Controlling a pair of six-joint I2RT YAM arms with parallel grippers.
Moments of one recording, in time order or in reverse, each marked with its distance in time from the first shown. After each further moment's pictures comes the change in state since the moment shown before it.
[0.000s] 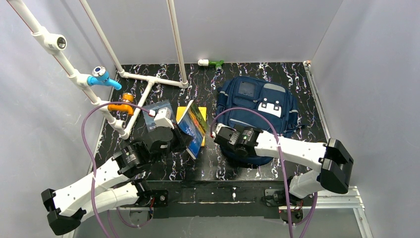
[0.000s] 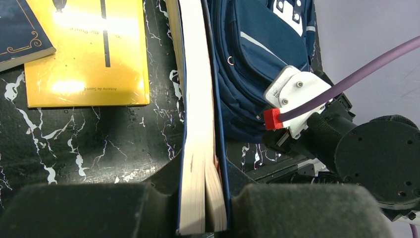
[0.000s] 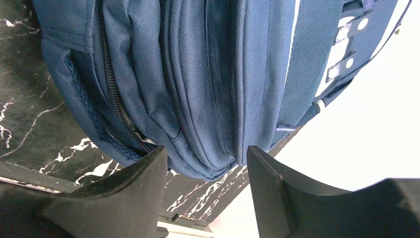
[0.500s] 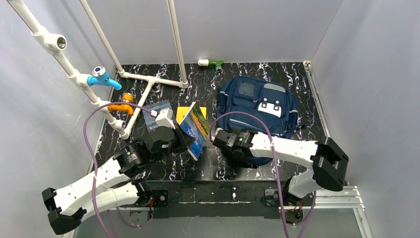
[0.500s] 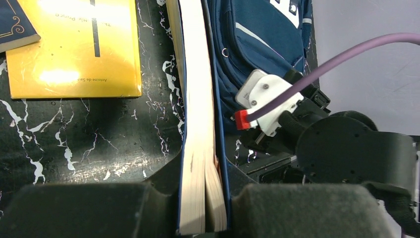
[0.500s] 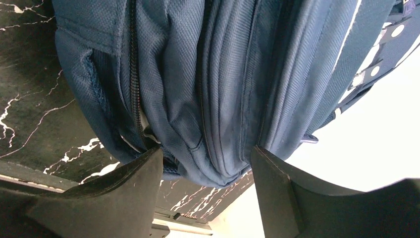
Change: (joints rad) left arm 0.000 0.018 0.000 0.000 0.040 -0.034; right arm 0.000 0.035 -0.051 0.032 -0.041 -0.019
